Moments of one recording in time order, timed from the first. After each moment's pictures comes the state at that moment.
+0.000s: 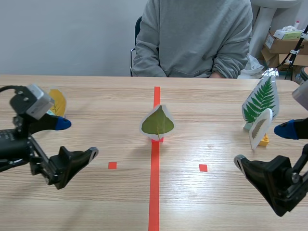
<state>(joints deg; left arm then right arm) 10.3 -26.7 1.4 86.9 -12.7 -43.0 7.4 -37.1 20.5 19.2 120.6 19.2 38.7 -25.7</state>
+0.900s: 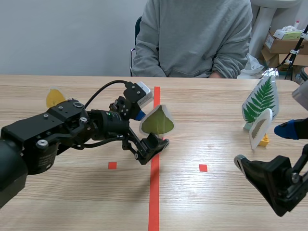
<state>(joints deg) -23.3 -8.7 29.8 49.4 -1.8 -35.7 0.7 -37.1 20.5 19.2 120.6 19.2 38.7 -25.7</state>
